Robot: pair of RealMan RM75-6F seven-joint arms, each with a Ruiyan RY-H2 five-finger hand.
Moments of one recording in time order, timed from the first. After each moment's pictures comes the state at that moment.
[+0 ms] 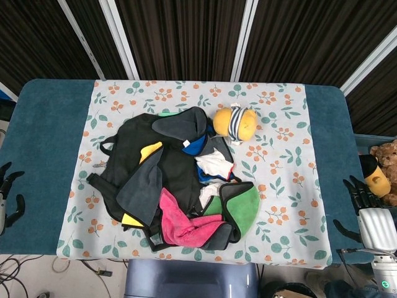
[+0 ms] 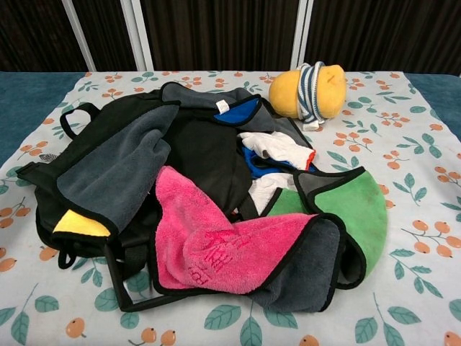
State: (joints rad) left arm -0.07 -1.14 -0.10 -1.65 1.41 1.52 0.03; right arm 0.07 -1.19 0.04 -1.43 -1.57 1.56 0.15
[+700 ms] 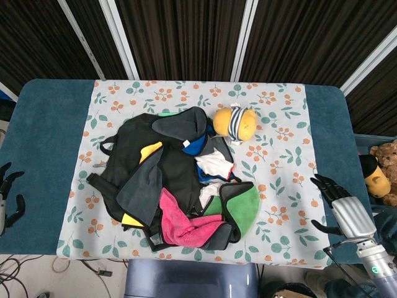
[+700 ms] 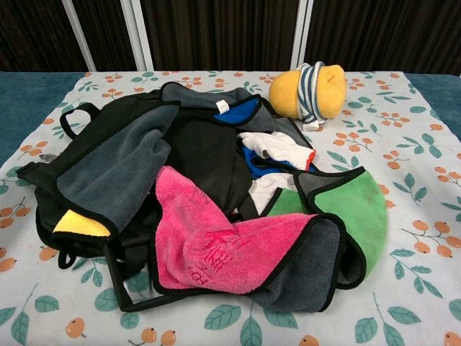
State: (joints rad) left arm -0.07 -1.14 -0.11 -1.66 1.40 1.53 0.03; right arm 0.25 -1.05 0.01 -1.55 -1.68 1.31 0.29
